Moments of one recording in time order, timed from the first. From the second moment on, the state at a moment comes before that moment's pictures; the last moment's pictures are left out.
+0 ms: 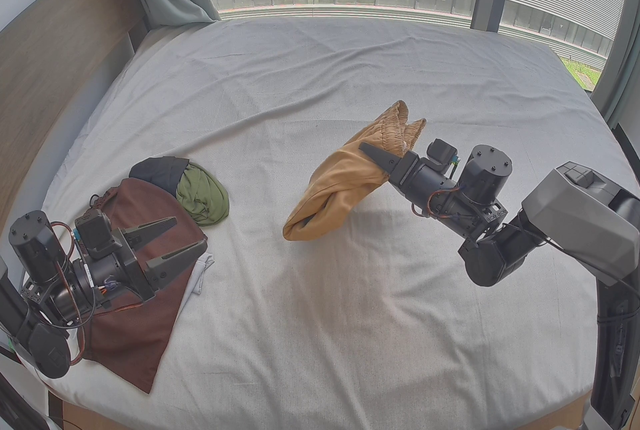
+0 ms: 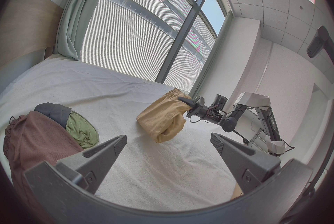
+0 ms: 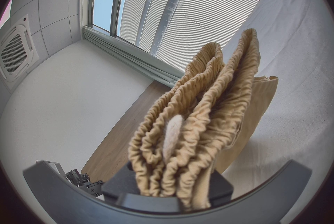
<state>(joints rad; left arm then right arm) -0.09 1.76 -0.20 -1.55 -0.69 -0.22 0.43 2.34 -1.17 -1.41 0.40 0.83</state>
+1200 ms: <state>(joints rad) -0.09 1.76 -0.20 -1.55 -0.69 -0.22 0.39 2.55 -1.54 -1.22 0.41 0.83</state>
